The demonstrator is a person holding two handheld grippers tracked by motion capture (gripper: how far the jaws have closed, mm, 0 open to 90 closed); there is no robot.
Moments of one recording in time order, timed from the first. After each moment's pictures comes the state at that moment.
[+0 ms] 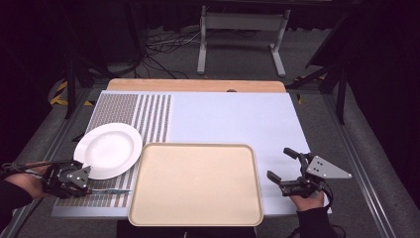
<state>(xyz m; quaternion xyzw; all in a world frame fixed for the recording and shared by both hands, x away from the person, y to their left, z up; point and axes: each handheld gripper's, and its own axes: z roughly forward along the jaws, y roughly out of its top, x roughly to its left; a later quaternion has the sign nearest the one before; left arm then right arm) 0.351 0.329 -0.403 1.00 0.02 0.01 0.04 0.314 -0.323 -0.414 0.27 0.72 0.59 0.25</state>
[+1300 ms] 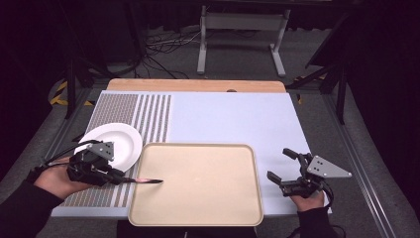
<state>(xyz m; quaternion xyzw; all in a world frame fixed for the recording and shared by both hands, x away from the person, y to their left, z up) 0.351 0.251 -0.349 0.95 0.19 -0.03 0.23 0.315 -0.325 -0.415 0.27 0.72 0.59 0.24</state>
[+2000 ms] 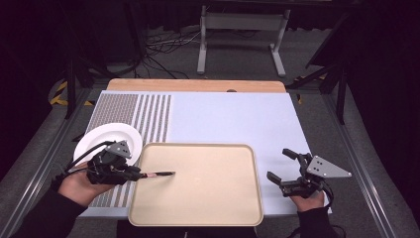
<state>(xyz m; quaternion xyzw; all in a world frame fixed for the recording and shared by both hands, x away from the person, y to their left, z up) 0.342 0.209 -0.356 0.93 0.26 0.03 0.27 0.315 -0.325 -0.416 0.27 0.72 0.59 0.23</state>
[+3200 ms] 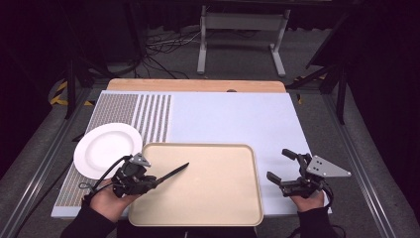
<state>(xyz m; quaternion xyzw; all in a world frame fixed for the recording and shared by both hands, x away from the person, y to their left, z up) 0.331 0.170 -0.410 0.89 0.36 0.02 0.28 0.316 -0.325 -0.416 0.27 0.73 0.59 0.23</state>
